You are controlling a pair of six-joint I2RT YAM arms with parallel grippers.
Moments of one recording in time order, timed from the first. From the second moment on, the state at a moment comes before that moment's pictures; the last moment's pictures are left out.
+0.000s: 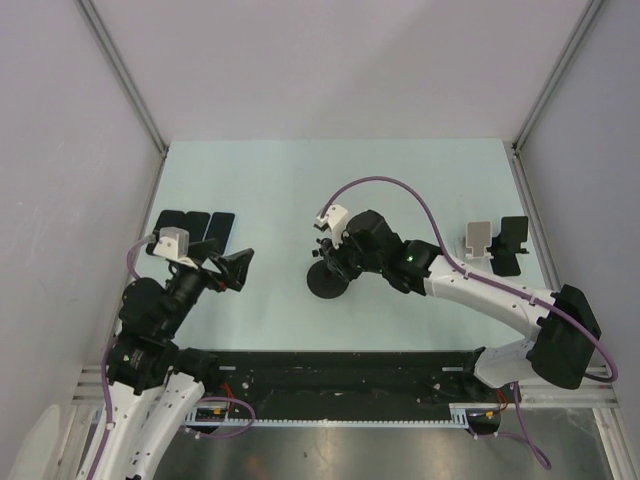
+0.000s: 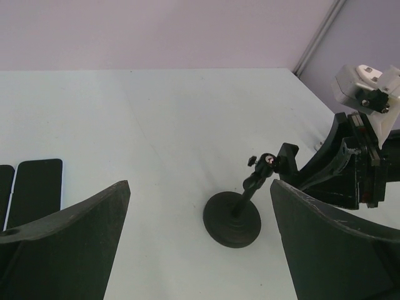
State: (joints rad) left arm -0.31 0.31 0.66 -0.34 0.12 -0.26; right arm 0.93 1.38 1.09 -0.32 -0.03 0.01
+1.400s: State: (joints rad) left arm -0.31 0.26 0.65 -0.35 -0.05 -0.30; right arm 0.58 1.09 0.96 -0.45 0.33 0.15
